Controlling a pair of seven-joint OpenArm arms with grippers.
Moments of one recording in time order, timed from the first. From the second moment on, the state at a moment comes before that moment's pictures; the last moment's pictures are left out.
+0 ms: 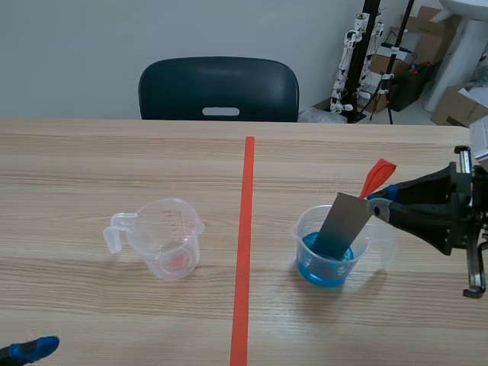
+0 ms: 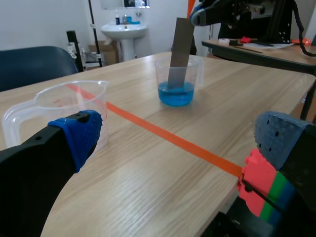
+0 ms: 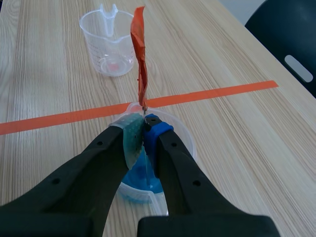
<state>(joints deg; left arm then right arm) 33.4 -33.4 21.9 59.0 9.4 -13.9 -89.0 15.8 62.5 -54.5 75.1 15.9 34.3 48.7</state>
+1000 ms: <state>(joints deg) 39.1 -52.1 14.1 82.0 -3.6 -19.6 -72.3 15.8 70.0 -54.5 87.2 30.6 35.4 37.1</state>
